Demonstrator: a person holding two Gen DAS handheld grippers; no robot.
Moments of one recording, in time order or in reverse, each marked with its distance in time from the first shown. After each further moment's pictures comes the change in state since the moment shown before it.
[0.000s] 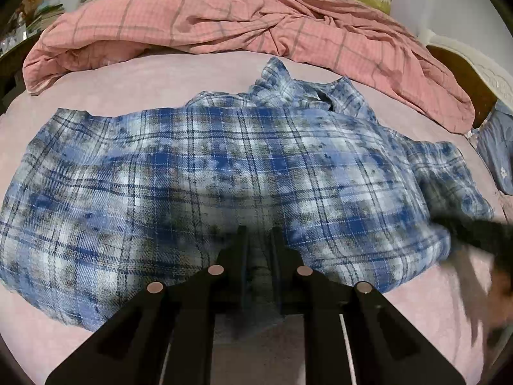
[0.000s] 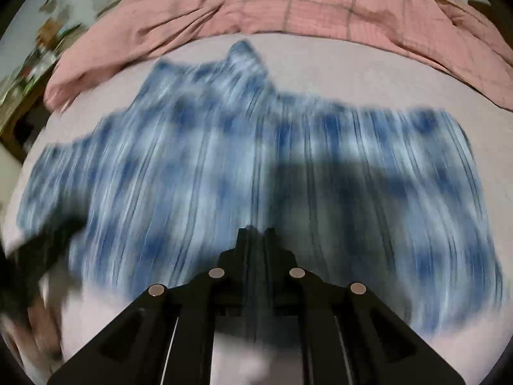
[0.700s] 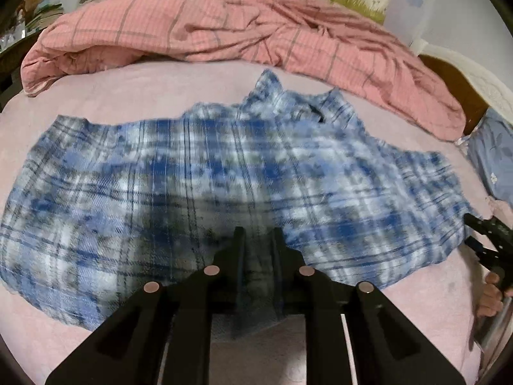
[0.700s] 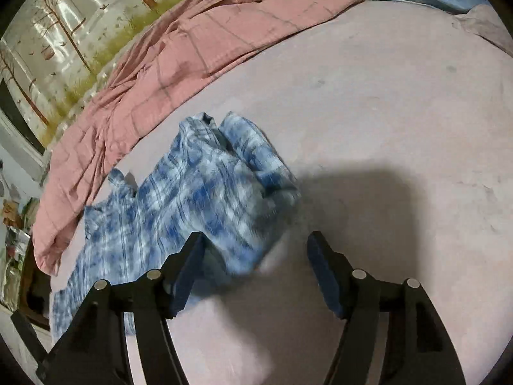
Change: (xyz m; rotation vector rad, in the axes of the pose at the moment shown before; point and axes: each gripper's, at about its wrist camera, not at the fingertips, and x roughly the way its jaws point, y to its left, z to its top) left arm -0.014 0.001 0.001 -0.007 -0.051 -0.051; right arm -0.053 -0.159 -0.081 0.666 -0.325 -0.036
